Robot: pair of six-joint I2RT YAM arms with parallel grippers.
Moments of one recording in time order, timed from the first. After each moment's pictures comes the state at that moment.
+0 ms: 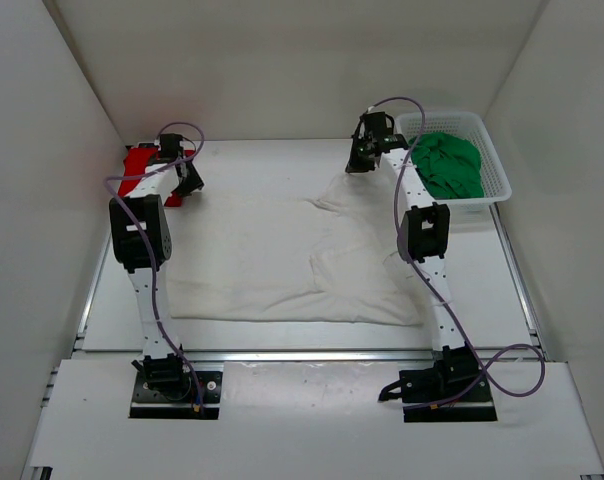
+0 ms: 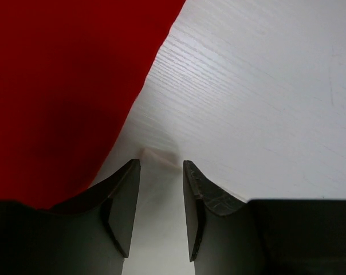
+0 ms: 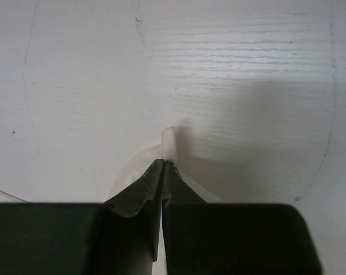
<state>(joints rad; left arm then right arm) 0.06 2.31 1.84 -0.43 -0.07 -0.42 0.22 2.80 2.78 -0.80 -0.18 0.33</state>
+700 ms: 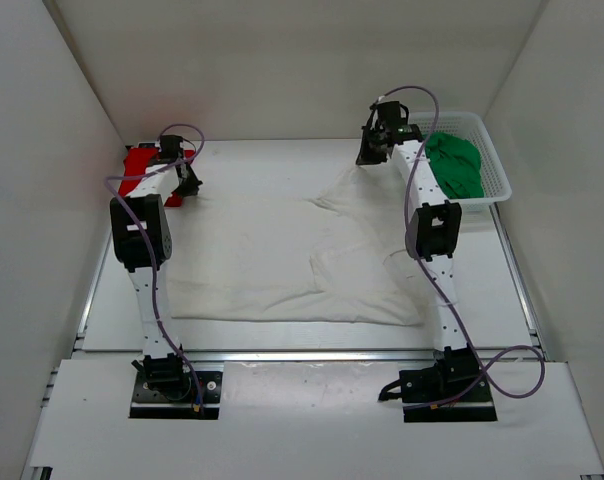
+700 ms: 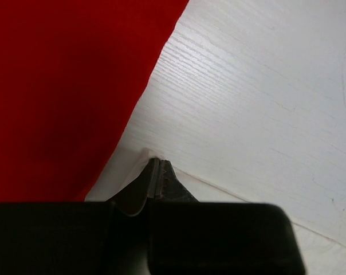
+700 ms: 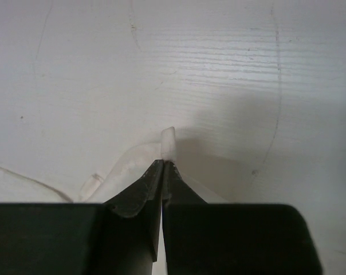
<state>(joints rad) 0.07 2.33 1.86 -0.45 -0.07 -0.41 0.18 2.74 2.78 -0.86 -0.21 0.26</state>
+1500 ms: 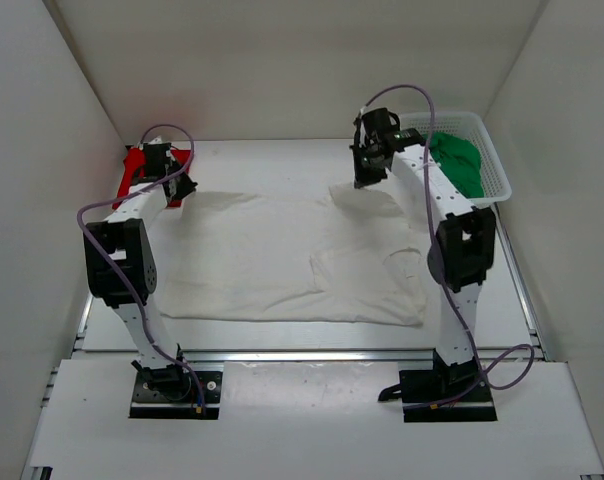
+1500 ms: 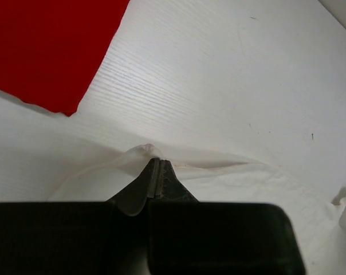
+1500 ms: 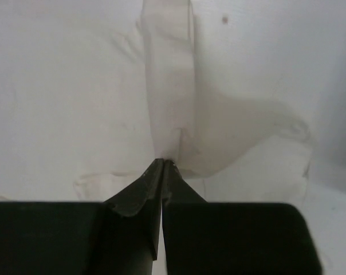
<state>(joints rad) 0.07 1.90 1.39 -0.21 0.04 -0.50 0.32 2.12 2.08 -0.91 -0.07 0.16</state>
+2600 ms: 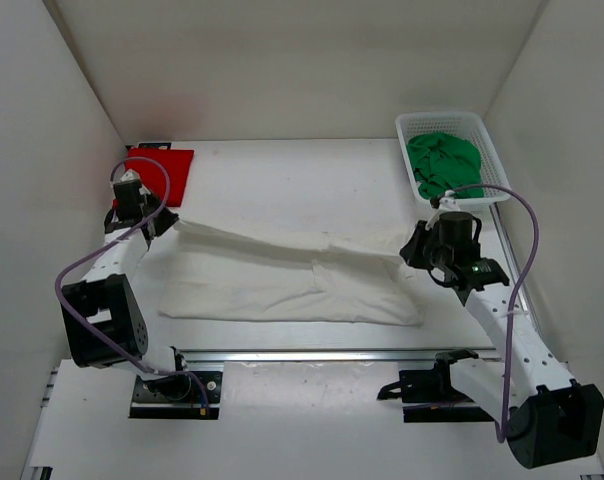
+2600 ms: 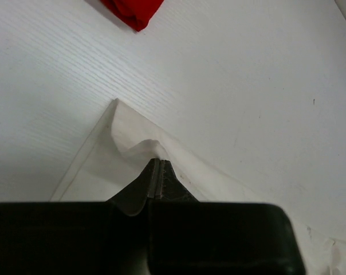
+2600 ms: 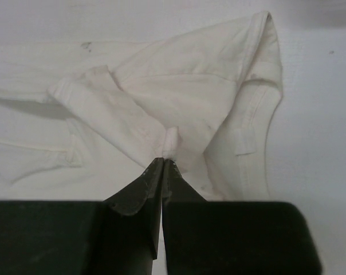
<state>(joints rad) 0.21 1.48 0.95 -0.16 0.12 -0.54 0.18 0.96 0.75 -0.44 -0.12 0.32</state>
